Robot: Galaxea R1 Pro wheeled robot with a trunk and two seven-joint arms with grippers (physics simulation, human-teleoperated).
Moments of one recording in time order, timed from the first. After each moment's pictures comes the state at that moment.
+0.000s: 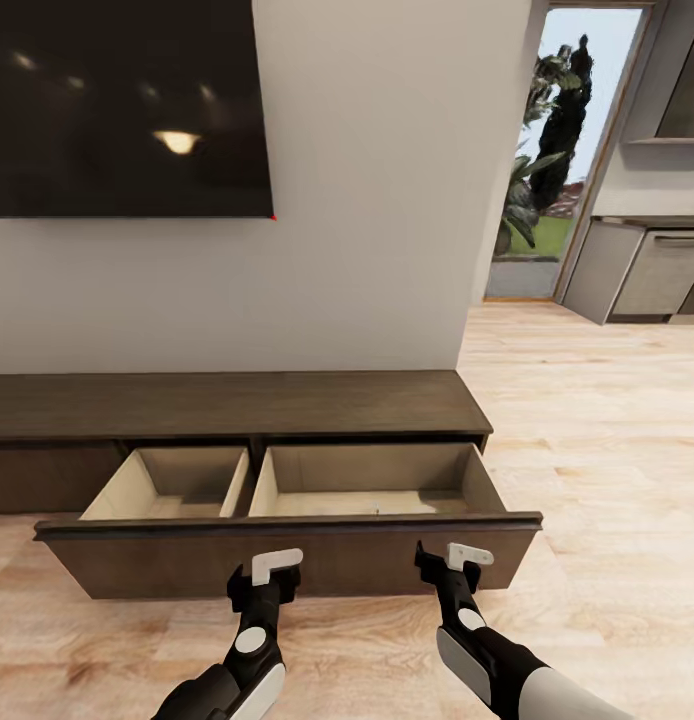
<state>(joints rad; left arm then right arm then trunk) -0.38 0.05 -0.73 -1.02 0.56 0.00 0.75 -0.61 -0.02 0.83 -0.43 -0.84 -0.40 -0.39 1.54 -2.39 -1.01</state>
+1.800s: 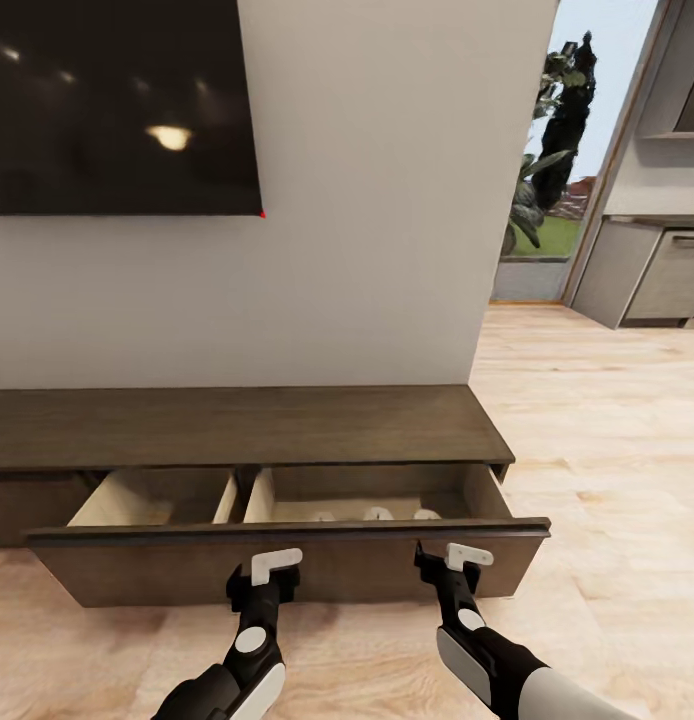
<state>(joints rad) -0.38 0.05 -0.73 -1.02 0.56 0.00 0.75 -0.61 -0.02 0.83 -0.43 -0.85 -0.40 -0.39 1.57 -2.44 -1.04</state>
